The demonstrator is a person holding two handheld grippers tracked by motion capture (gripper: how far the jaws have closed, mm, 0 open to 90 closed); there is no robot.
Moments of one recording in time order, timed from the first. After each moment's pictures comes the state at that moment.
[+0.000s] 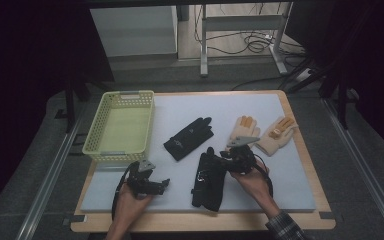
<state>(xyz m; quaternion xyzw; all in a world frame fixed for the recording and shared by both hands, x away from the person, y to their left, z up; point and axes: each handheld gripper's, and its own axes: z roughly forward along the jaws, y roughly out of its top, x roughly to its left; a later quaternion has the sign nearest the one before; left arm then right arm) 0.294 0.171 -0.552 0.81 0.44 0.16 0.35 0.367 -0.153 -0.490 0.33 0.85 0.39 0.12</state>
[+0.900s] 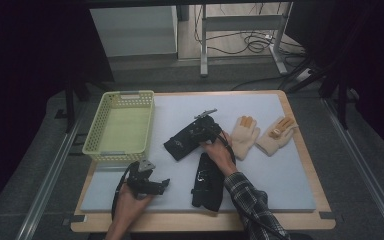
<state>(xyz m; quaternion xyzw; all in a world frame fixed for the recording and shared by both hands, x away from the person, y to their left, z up) 0.295 0.171 -0.552 0.81 0.44 0.16 0.35 0.480 -0.057 -0.525 0.39 0.85 0.32 0.16</state>
